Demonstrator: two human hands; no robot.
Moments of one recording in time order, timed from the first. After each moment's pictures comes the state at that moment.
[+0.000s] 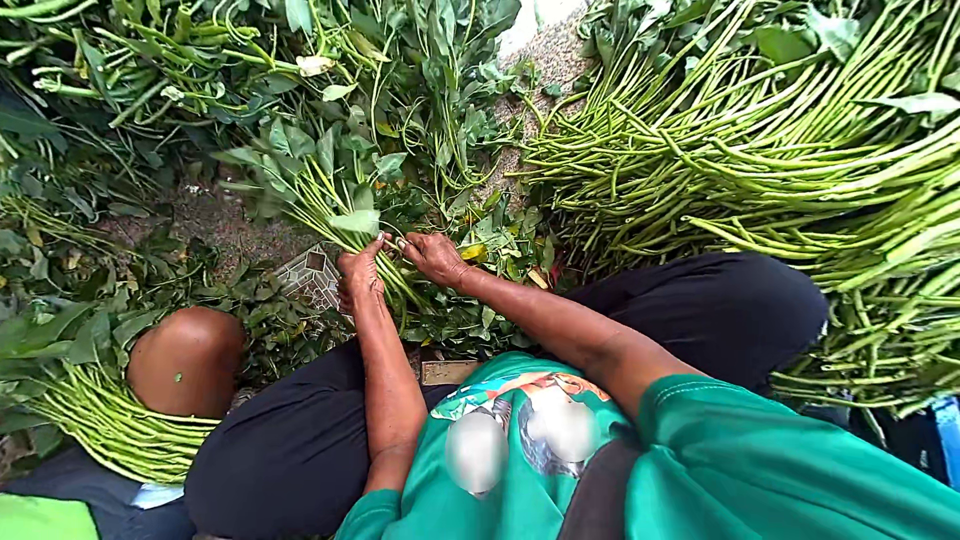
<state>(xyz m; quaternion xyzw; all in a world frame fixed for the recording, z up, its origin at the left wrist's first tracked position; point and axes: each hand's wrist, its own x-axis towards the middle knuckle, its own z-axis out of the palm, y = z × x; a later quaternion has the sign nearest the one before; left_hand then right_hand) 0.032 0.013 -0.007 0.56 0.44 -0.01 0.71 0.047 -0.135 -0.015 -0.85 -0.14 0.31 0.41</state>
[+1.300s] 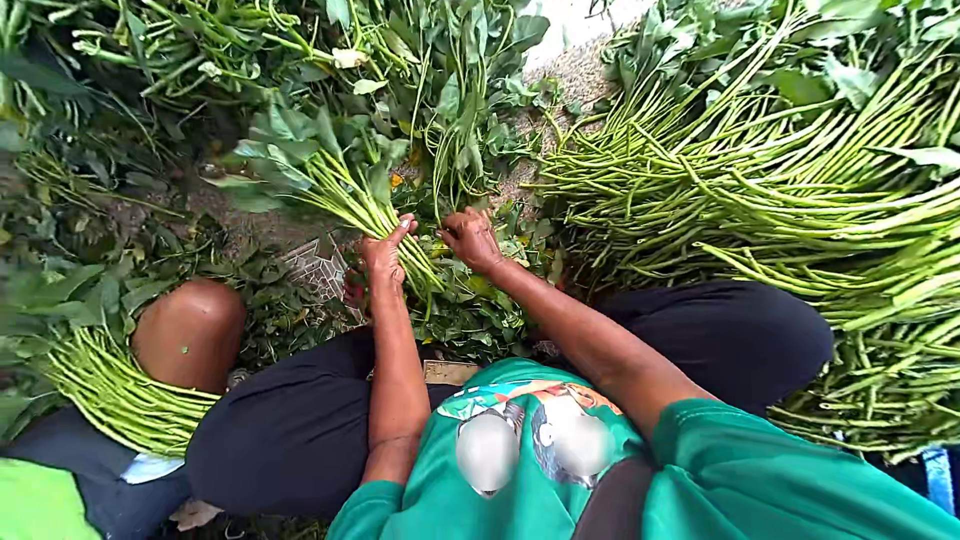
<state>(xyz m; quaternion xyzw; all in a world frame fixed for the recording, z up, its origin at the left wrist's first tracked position) 0.037 0.000 0.009 0.53 0.39 -0.04 0.76 0.068 -0.171 -0.028 -0.91 -0.17 0.19 0.34</state>
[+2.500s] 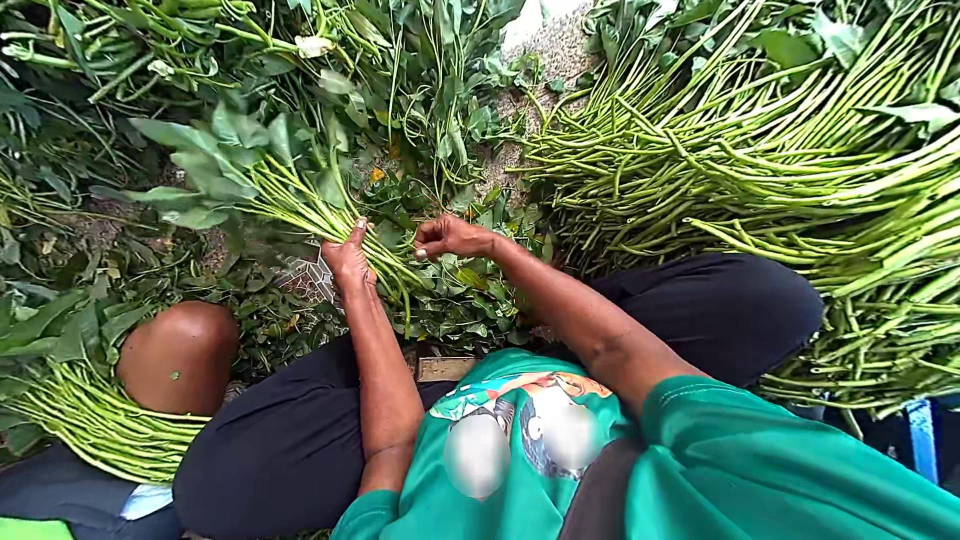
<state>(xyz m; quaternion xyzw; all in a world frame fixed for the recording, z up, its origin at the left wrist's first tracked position) 0.039 0.022 0.003 0.57 0.40 0.08 0.71 0.082 -0.176 -0.027 -0.65 -0.17 0.44 0.59</state>
